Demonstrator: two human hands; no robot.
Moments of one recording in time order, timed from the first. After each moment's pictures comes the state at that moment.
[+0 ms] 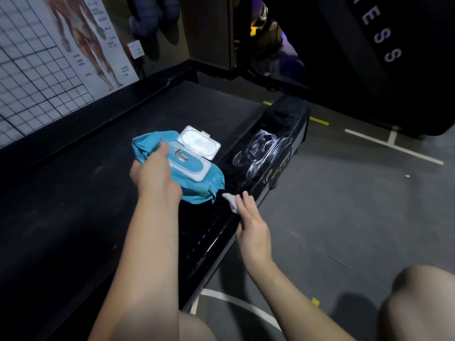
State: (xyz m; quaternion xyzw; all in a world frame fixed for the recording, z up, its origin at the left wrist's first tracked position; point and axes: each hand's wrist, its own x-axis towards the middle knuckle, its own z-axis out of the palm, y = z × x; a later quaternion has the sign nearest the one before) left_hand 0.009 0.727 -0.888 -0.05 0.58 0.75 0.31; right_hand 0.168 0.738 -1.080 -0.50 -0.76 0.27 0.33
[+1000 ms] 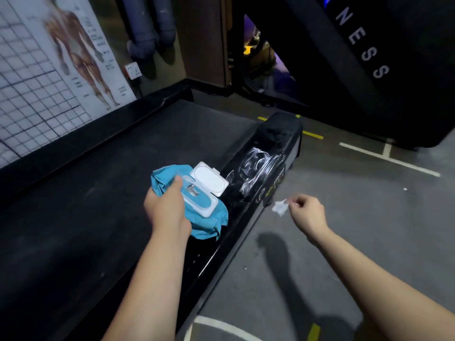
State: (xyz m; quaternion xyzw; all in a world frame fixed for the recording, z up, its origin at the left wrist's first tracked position) left_hand 0.034 0.748 -0.932 -0.01 0.59 0.75 0.30; right_hand 0.271 0.885 -1.052 -0.63 -0.61 0.37 0.29
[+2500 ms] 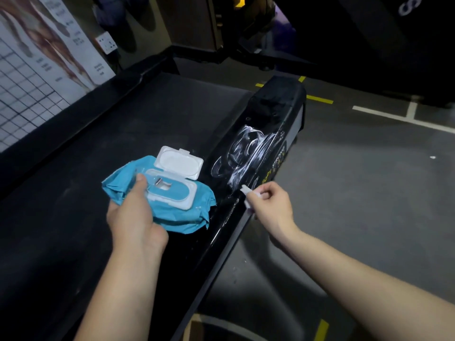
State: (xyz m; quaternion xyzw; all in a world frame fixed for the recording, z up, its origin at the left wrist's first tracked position) left_hand 0.034 0.781 -0.951 -0.02 0.59 0.76 0.28; right_hand 0.204 0.880 -1.072 -0.58 -0.48 0.56 0.34
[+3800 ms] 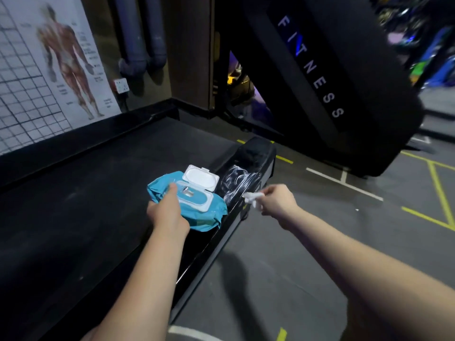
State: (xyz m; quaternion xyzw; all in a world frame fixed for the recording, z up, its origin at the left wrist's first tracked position) left_hand 0.050 0.741 -0.919 -0.09 0.51 0.77 0.37; right_hand 0.246 0.861 -0.946 -0.62 -0.61 0.41 0.27
